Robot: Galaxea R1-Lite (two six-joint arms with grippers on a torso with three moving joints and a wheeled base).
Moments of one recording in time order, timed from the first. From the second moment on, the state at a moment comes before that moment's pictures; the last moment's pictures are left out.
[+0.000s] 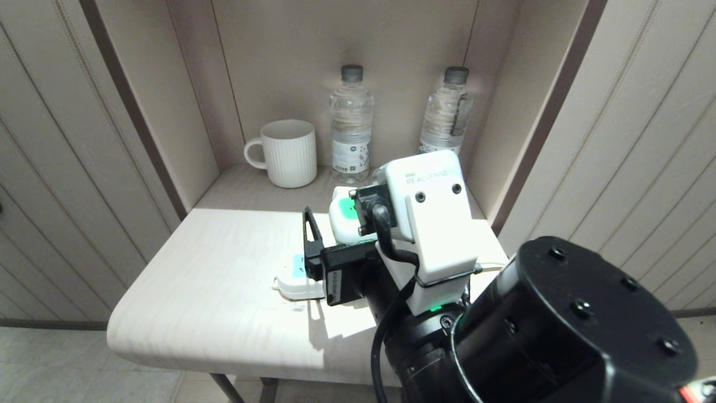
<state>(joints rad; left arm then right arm) 0.00 0.00 -0.08 0.21 -0.01 0.02 1.18 1.81 -0.91 -1.25 -0.85 -0.24</state>
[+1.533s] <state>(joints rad) 0.00 0.00 -0.08 0.21 -0.01 0.01 1.17 1.86 -0.91 -1.33 -0.85 -0.24</state>
